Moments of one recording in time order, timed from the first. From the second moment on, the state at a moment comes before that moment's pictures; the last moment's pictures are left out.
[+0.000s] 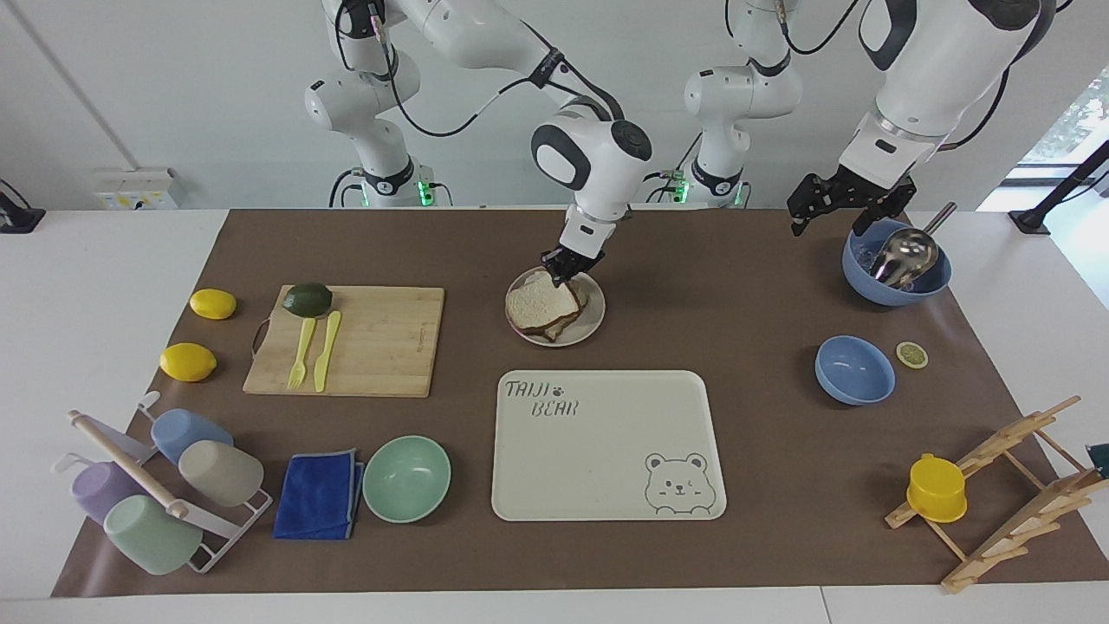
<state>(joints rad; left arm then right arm) -0.04 -0.05 -0.10 -1.66 -0.03 1.53 -0.06 0.70 0.33 0.14 -1.79 -0.22 1.90 0.57</state>
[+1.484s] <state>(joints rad) -0.03 -0.06 -0.11 -1.67 -0.03 1.55 -0.08 0.53 0.20 0.17 -1.79 -0.18 1.84 0.55</state>
